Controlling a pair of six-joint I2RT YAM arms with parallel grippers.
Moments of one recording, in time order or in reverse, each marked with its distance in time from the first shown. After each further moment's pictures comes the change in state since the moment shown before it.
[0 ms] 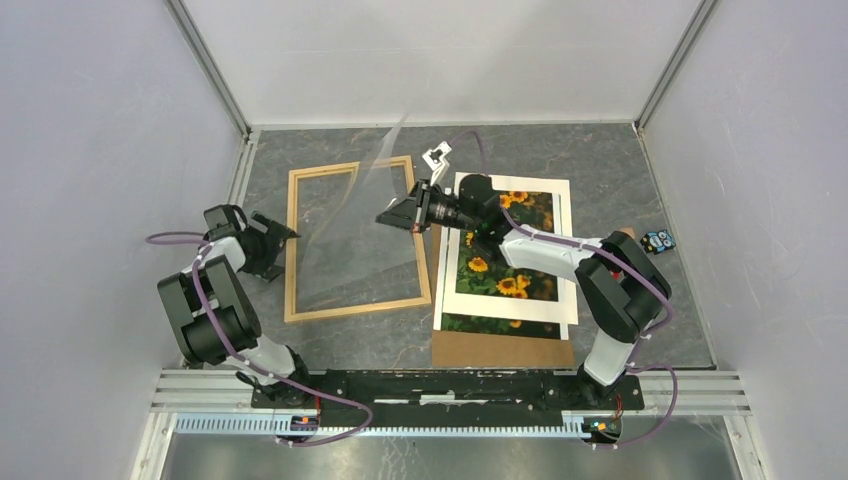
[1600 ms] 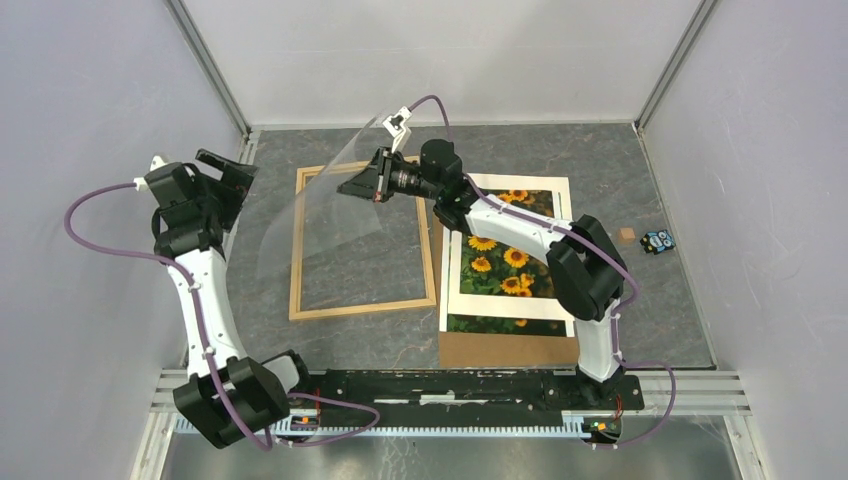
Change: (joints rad) left arm 0.007 -0.425 0.325 -0.194 -0.080 -0.070; right arm 0.056 0.235 0.486 -0.188 -0.010 -0.008
